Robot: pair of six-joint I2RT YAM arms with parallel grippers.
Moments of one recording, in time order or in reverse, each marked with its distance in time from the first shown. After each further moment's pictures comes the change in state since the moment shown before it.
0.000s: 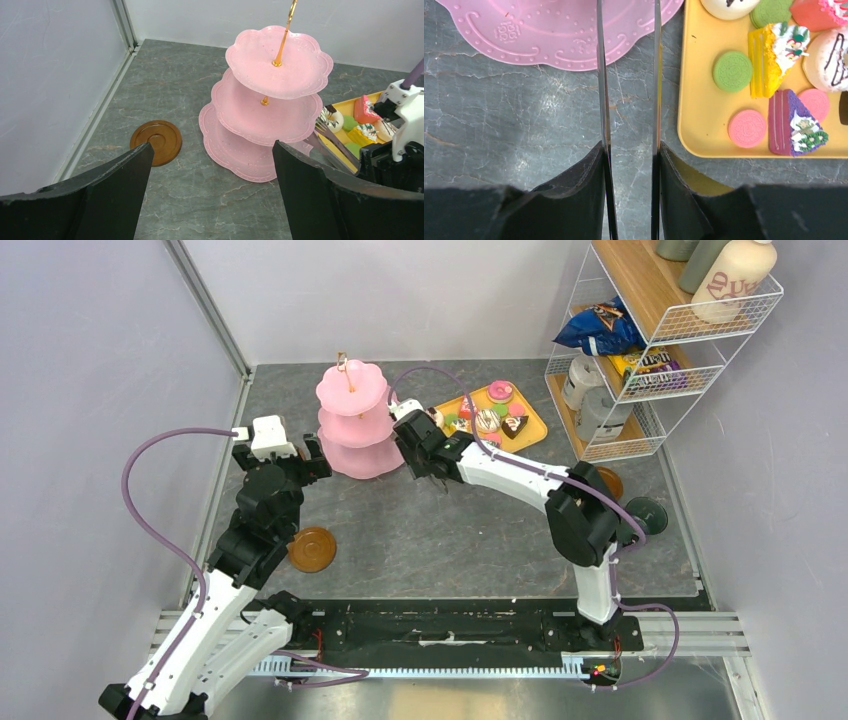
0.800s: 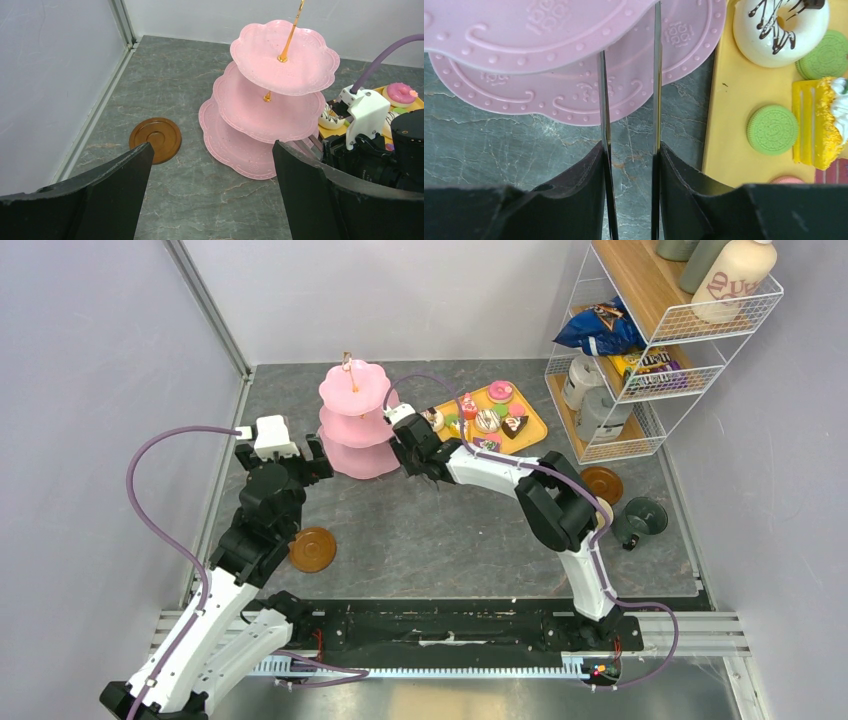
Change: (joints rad) left arm 0.002 0.011 -0.007 0.001 0.007 -0.001; right arm -0.039 0.169 -0.004 0.269 -0.076 -0.081
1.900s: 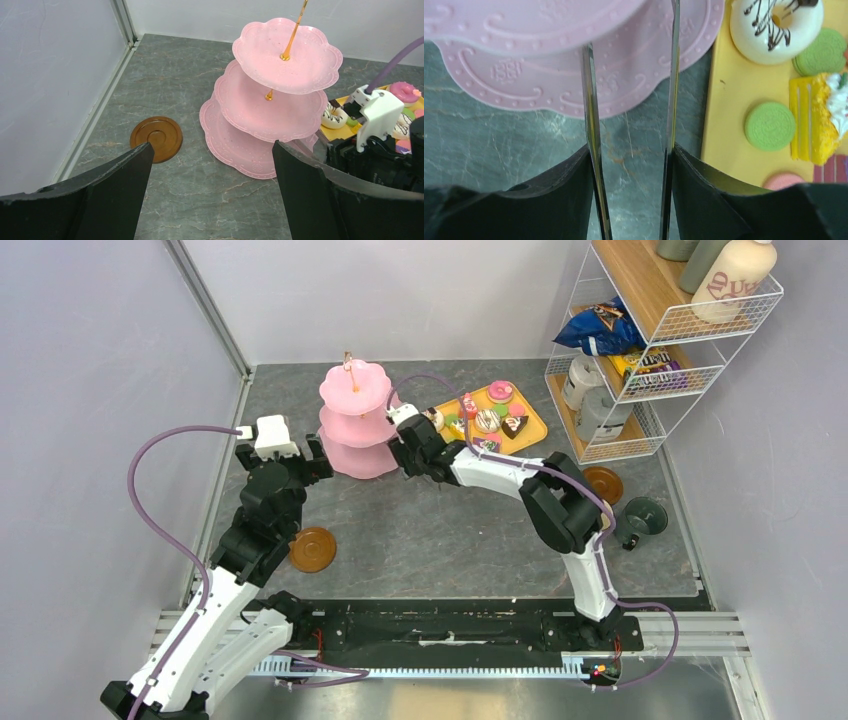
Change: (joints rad) left arm 0.006 0.004 -0.003 0.000 0.001 -0.001; right arm -0.007 -0.012 -0.034 0.054 -0.019 0.001
